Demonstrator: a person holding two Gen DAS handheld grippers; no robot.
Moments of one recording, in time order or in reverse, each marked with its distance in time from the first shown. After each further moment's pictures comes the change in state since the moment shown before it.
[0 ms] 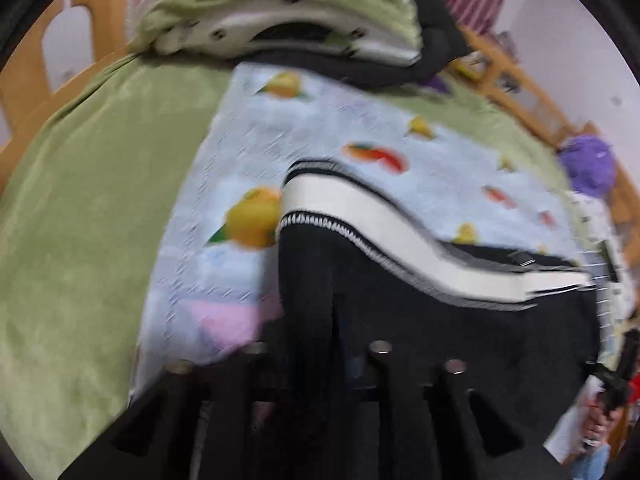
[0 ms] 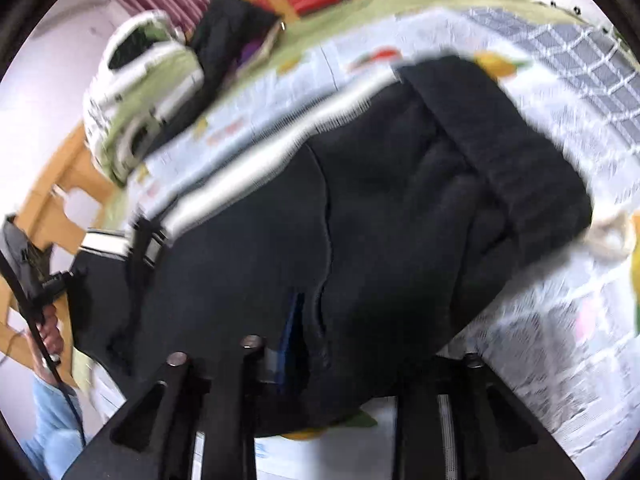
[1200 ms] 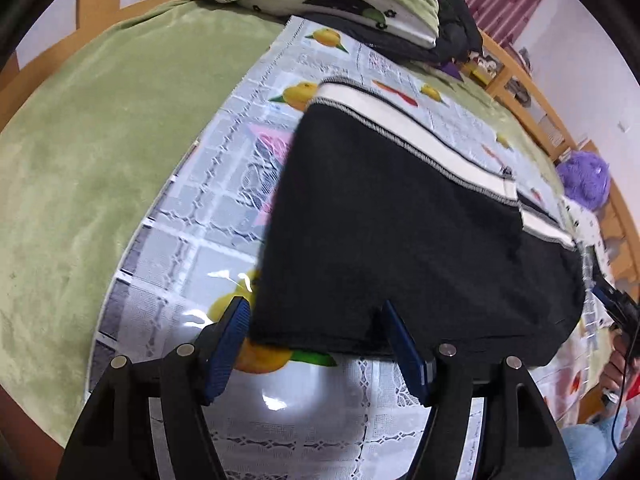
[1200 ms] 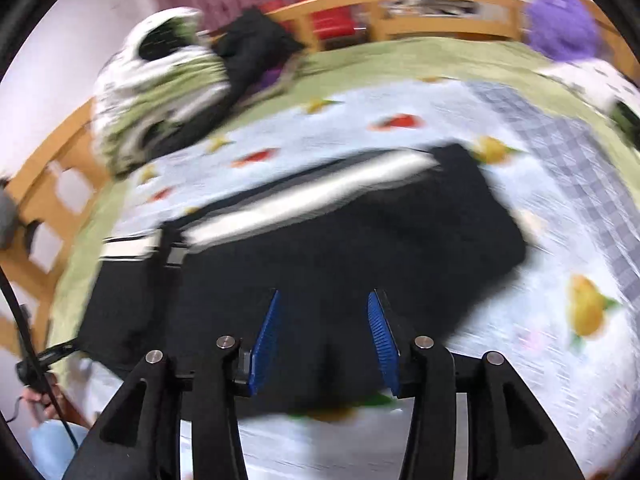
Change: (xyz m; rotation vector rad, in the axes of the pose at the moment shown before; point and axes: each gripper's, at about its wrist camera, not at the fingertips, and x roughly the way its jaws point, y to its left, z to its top) left arm -0.046 0.038 -0.119 -0.139 0.027 -0.101; right arm -0.042 0.110 0.028 -0.182 -0.087 -0.071
